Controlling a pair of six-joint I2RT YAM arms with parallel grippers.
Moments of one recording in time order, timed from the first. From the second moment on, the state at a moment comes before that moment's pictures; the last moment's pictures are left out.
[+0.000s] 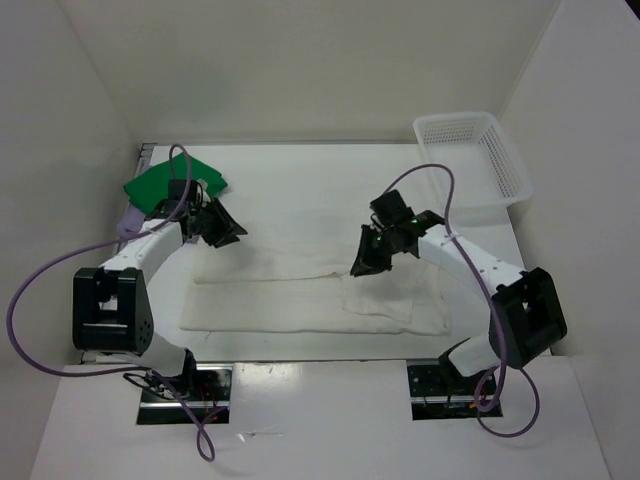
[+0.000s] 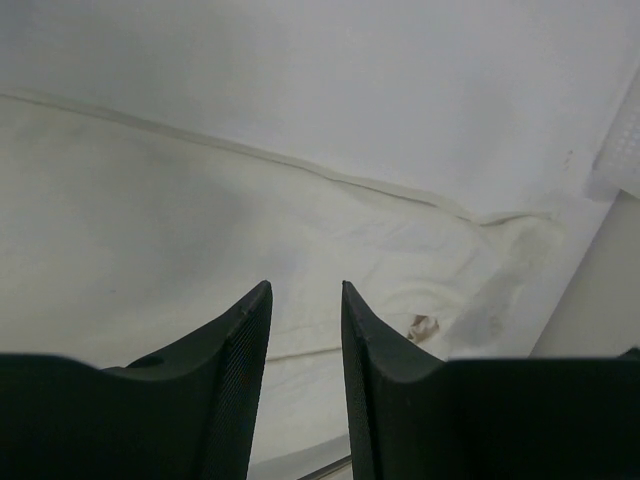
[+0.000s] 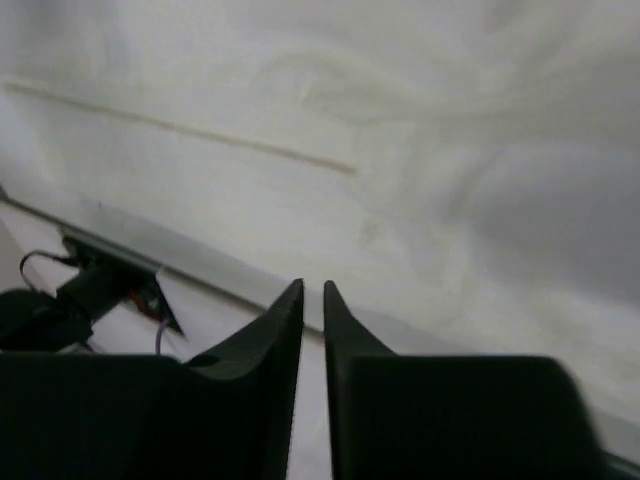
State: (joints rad) left arm 0.00 1.51 0.98 -0.39 0.39 -0.69; right arm 0.53 1.46 1.03 -0.68 -0.31 0.70
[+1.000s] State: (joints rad) left arm 0.25 1.30 0.72 -0.45 0.53 -0.72; right arm 0.32 2.36 1.88 -0.55 -0.23 0.83
